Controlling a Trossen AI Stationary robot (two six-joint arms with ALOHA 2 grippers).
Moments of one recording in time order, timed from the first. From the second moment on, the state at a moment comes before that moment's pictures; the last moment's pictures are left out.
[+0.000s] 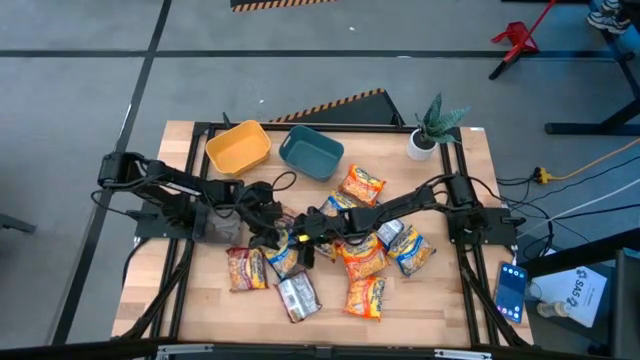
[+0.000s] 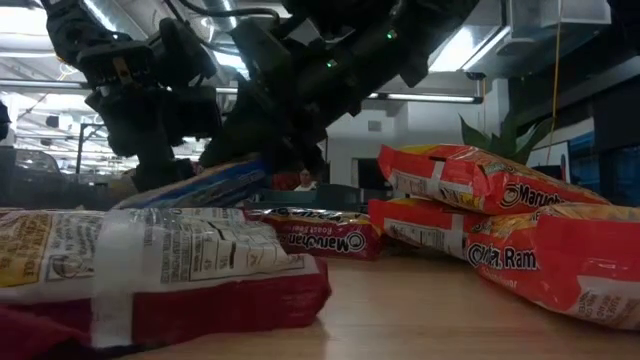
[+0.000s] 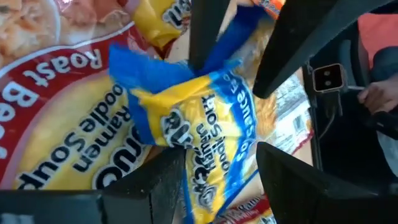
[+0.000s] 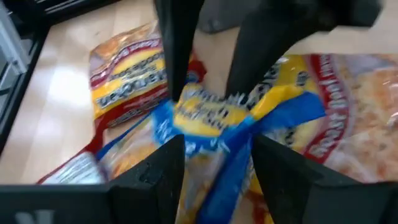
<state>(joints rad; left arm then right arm) 0.09 1.39 0.44 0.16 0.60 -0.44 0.15 2.10 1.36 0.11 0.05 0.38</state>
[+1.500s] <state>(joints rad) 0.05 1.48 0.45 0.33 0.72 -0.65 0.26 1.96 1.36 -0.31 0.00 0.61</state>
